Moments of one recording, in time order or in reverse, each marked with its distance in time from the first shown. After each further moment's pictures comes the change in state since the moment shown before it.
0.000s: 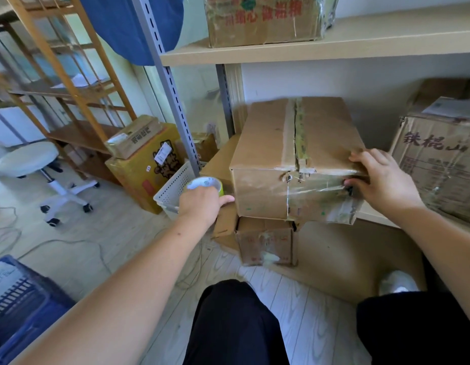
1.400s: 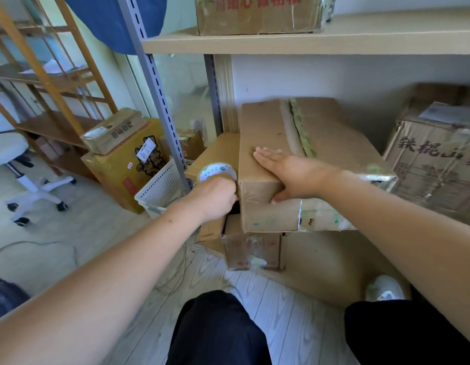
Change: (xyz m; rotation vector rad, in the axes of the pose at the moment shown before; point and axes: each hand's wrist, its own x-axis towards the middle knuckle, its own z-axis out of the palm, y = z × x) left_hand 0.033 0.028 -0.015 -0.328 -0.142 0.358; right_hand 0.083 -0.112 0.034 -0.236 -0.634 -0.454
